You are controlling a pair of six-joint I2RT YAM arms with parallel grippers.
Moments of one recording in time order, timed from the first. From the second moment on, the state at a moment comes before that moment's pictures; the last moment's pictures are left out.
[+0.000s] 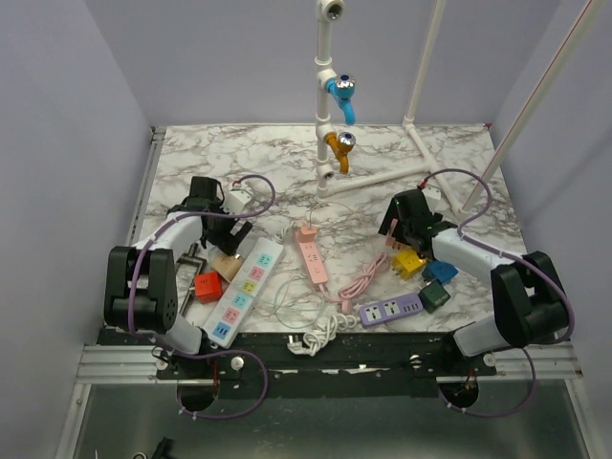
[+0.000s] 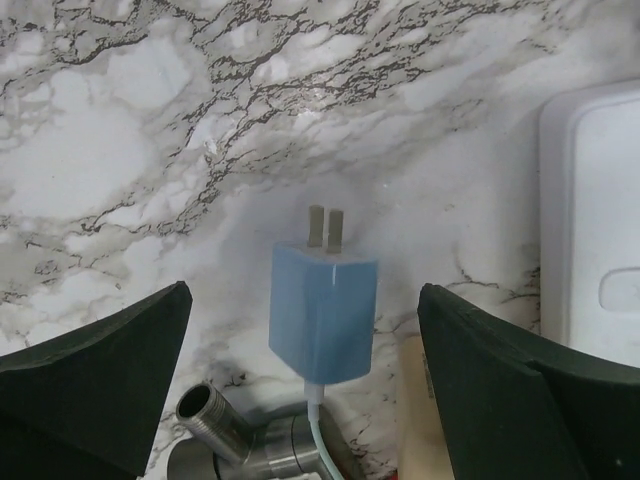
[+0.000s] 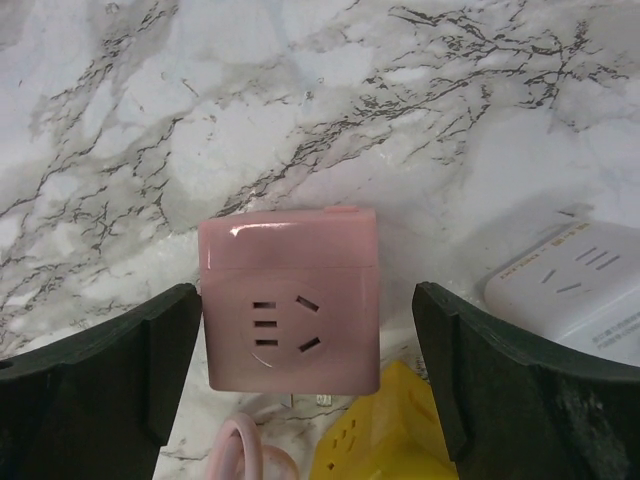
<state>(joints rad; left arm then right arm) -0.07 1.56 0.90 -0.41 0.19 0.57 0.38 1.48 0.76 -0.15 0.39 0.61</state>
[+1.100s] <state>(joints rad) -0.06 1.05 1.23 -0.88 0.49 0.41 0.84 1.15 1.07 -0.39 0.41 0.51</state>
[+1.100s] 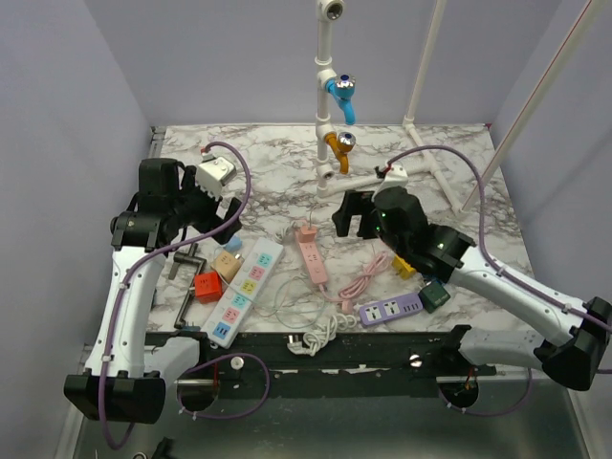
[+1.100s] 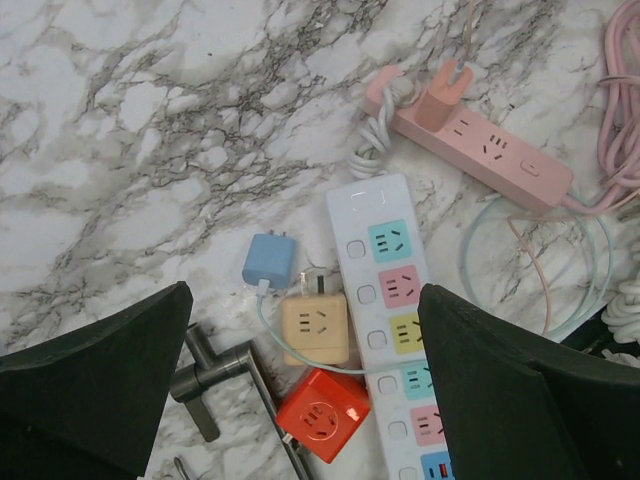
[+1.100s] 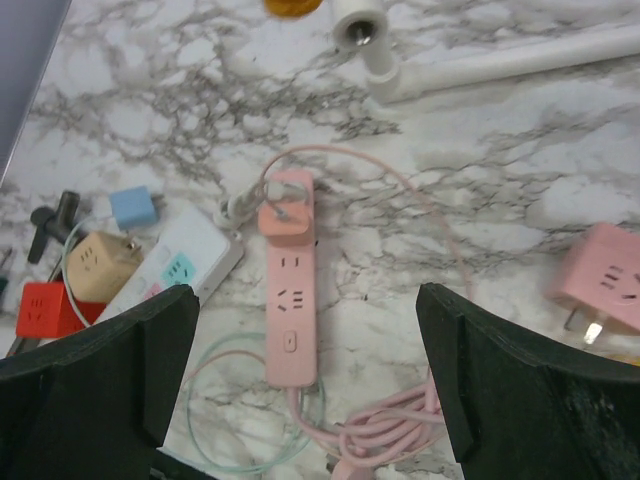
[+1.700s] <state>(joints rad) -0.06 0.95 1.16 -0.91 0.42 0.40 0.97 1.62 0.95 -0.10 0.32 0.49</state>
